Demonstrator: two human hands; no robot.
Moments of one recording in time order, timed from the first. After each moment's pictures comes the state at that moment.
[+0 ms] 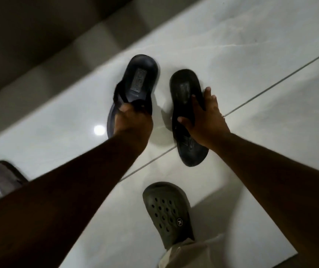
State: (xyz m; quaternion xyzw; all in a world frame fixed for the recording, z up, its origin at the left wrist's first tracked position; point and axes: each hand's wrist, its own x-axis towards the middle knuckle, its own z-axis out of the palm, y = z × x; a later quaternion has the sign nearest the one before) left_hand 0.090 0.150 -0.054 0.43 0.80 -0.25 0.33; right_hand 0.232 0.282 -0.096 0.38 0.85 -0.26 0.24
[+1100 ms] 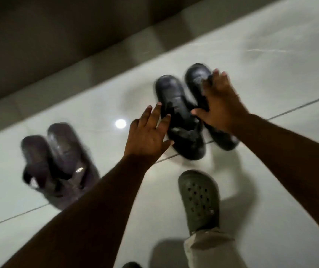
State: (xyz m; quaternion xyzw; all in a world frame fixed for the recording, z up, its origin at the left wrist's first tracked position) left_hand 0.098 -0.005 -0.041 0.39 0.87 0.00 0.29; right_hand 0.152 0.224 -0.058 0.18 0.93 -0.21 0.23
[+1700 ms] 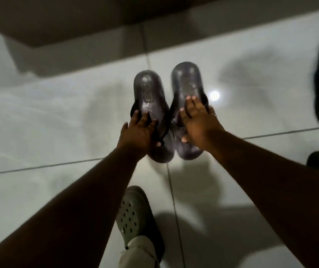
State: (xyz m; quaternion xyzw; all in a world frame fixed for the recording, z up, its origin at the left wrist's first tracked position) left_hand 0.037 -0.435 -0.077 0.21 0.87 -0.06 0.43; right_hand 0.080 -0.235 -0.088 -0.04 0.92 -0.11 0.38
